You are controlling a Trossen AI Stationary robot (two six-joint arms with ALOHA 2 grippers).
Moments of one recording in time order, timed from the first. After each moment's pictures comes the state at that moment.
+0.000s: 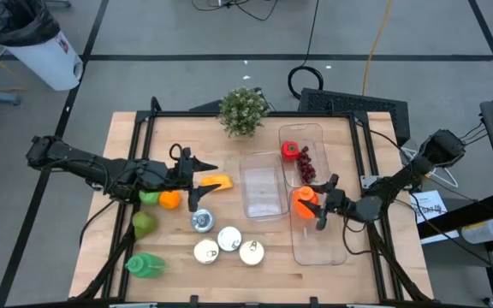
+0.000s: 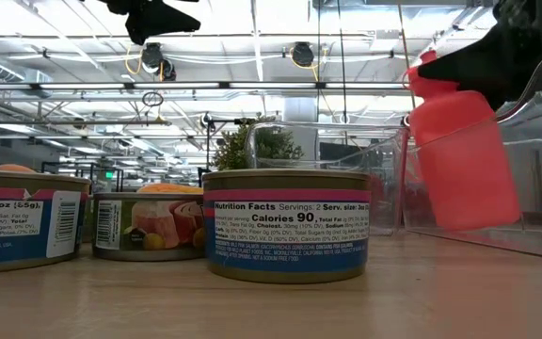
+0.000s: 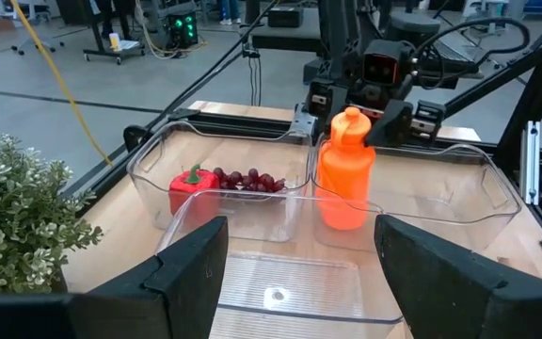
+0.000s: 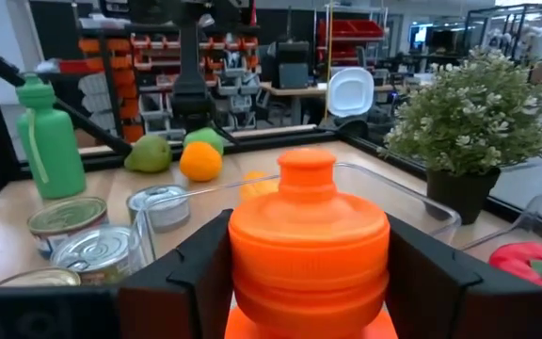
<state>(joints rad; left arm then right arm) -0.22 0.99 0.72 0.05 -0.39 -0.13 0.64 1.20 0.14 1.03 0.99 0.09</state>
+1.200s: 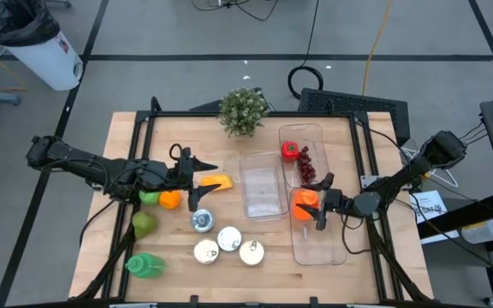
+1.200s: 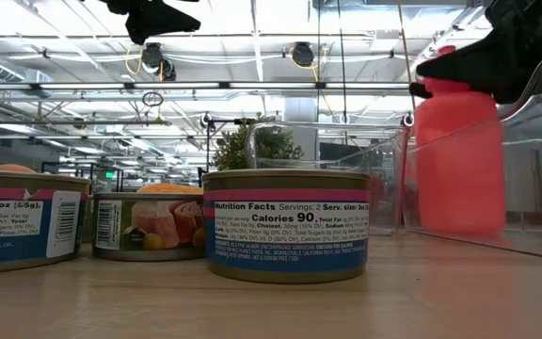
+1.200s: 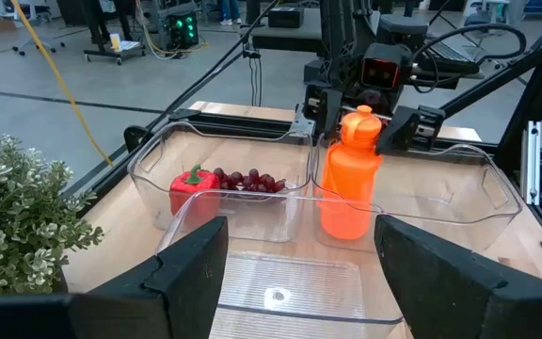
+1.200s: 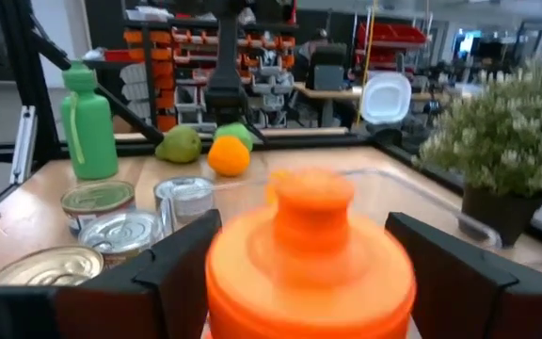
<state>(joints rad) -0.22 1.00 0.72 0.05 -0.39 -0.13 0.57 1.20 0.12 1.09 0.80 0.00</state>
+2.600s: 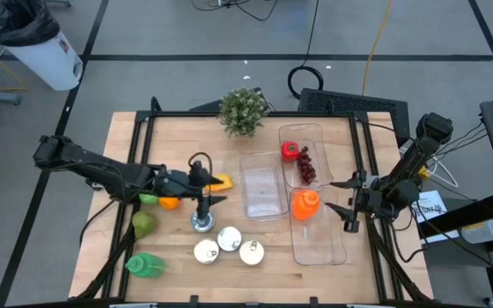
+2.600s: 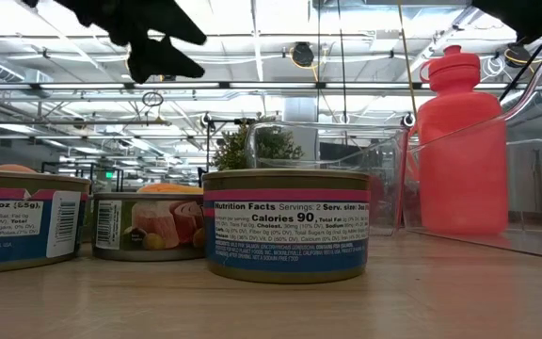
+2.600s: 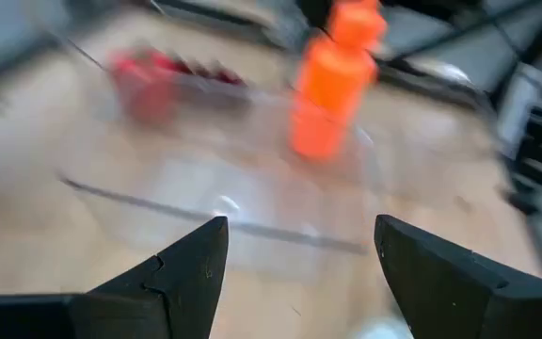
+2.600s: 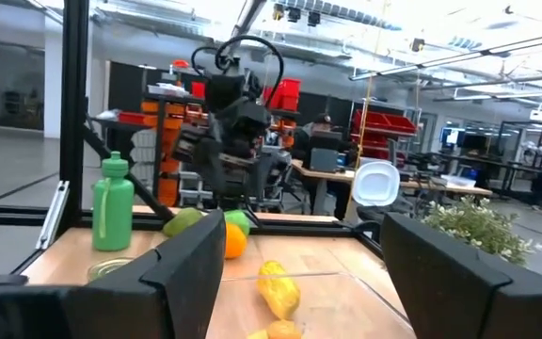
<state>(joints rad) -0.22 1.15 0.73 -0.05 -0.24 -0.40 0.99 0.78 0.12 1.18 1.15 -0.56</state>
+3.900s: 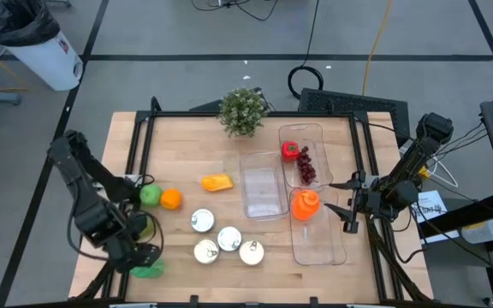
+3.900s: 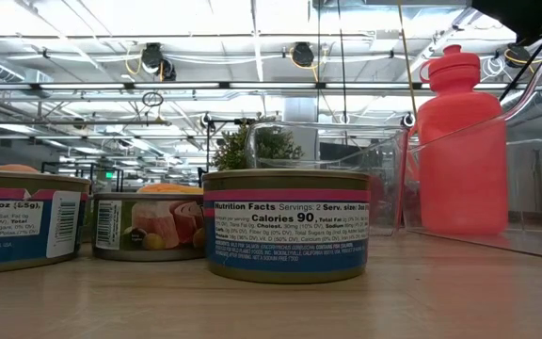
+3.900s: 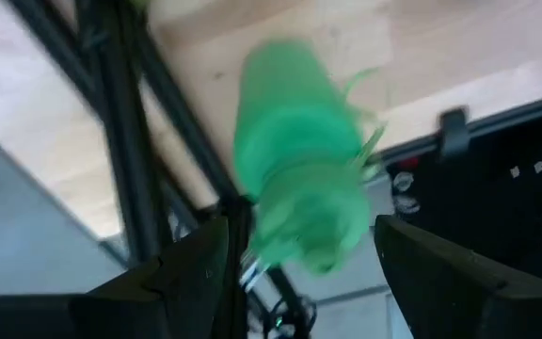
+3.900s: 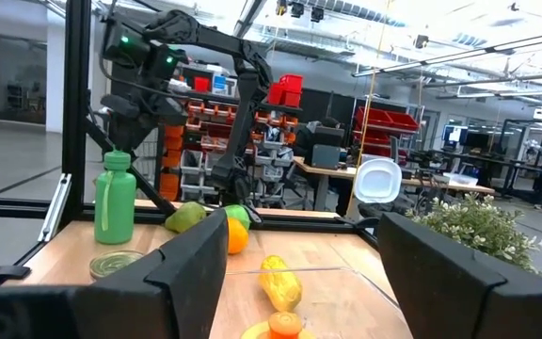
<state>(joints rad) -0.93 1.32 1.31 -1.32 0.25 -2.19 0.99 0.78 0.12 1.15 1.15 -0.54</state>
